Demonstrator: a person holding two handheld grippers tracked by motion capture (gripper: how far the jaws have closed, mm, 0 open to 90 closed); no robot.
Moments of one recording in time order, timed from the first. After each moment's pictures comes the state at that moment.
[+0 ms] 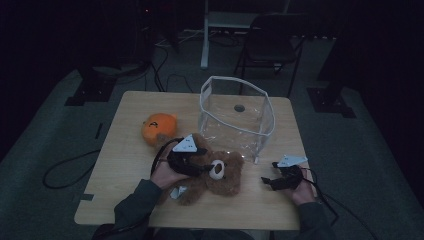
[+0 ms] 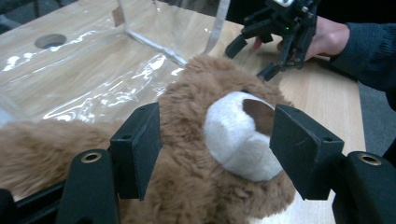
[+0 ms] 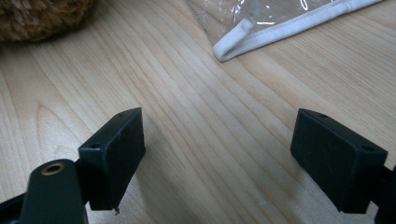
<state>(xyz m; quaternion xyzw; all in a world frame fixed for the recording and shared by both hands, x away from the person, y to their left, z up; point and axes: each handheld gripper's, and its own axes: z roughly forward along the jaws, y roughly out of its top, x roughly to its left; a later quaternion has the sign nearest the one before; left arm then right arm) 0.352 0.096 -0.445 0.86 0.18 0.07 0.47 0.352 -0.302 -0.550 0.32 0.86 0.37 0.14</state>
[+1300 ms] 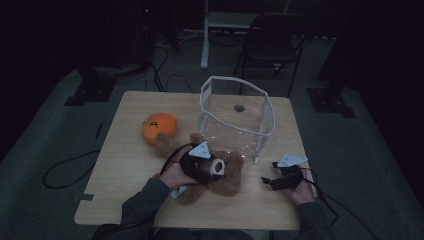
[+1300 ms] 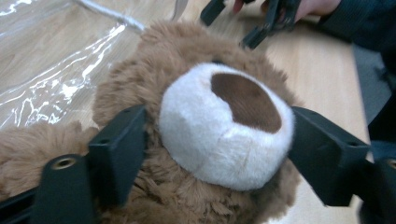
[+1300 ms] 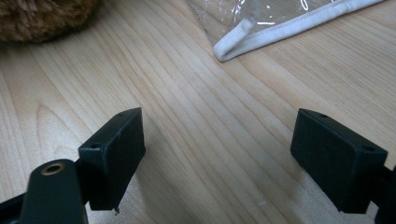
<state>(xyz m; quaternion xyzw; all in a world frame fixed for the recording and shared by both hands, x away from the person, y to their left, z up) 0.362 0.064 -0.473 0.90 0.13 0.03 0.42 0.353 -0.302 -0.550 0.32 0.86 0.37 0.14</state>
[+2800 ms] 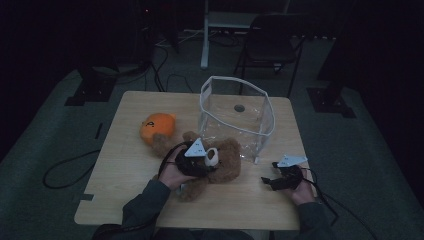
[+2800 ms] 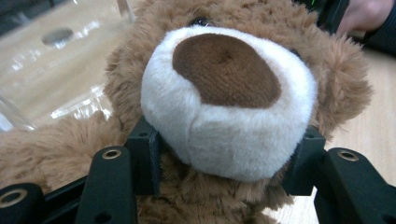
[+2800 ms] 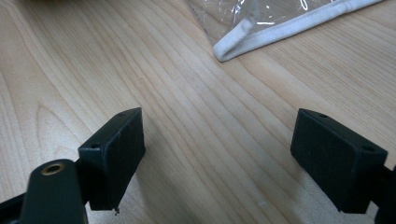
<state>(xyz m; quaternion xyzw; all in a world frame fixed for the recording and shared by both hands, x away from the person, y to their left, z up) 0.352 0.079 -0.455 0.87 0.18 0.11 0.45 0.352 -0.301 -0.550 0.32 0.86 0.37 0.14</state>
